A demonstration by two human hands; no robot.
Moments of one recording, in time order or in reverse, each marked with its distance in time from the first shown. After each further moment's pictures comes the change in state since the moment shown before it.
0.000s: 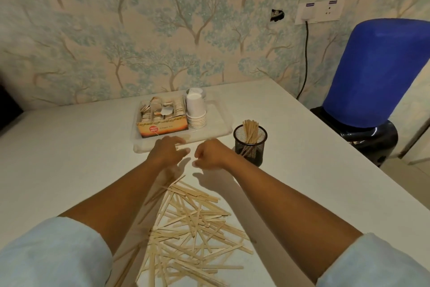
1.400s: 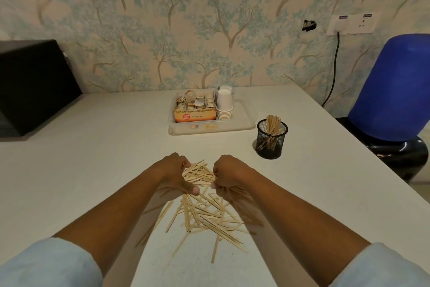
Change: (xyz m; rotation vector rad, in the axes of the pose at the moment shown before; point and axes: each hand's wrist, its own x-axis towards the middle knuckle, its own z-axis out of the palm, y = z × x) left_hand -0.124 -0.050 -0.014 0.227 -0.255 -0.078; right_hand -0.053 -0.040 0.056 -0.138 -0.138 0.025
